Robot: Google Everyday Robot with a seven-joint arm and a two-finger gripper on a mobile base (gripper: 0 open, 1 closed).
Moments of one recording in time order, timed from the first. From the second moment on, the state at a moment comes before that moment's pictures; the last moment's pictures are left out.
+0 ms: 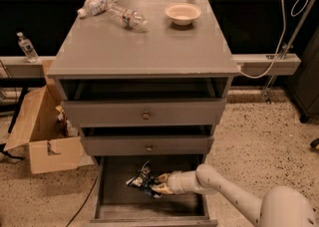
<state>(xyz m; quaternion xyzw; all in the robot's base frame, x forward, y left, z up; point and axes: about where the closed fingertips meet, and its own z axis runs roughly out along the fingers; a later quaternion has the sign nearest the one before) 0.551 0.020 0.236 -0.56 0.64 0.34 0.40</state>
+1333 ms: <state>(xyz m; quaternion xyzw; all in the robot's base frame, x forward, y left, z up) 0.521 0.012 0.355 -0.63 0.59 0.30 0.40</state>
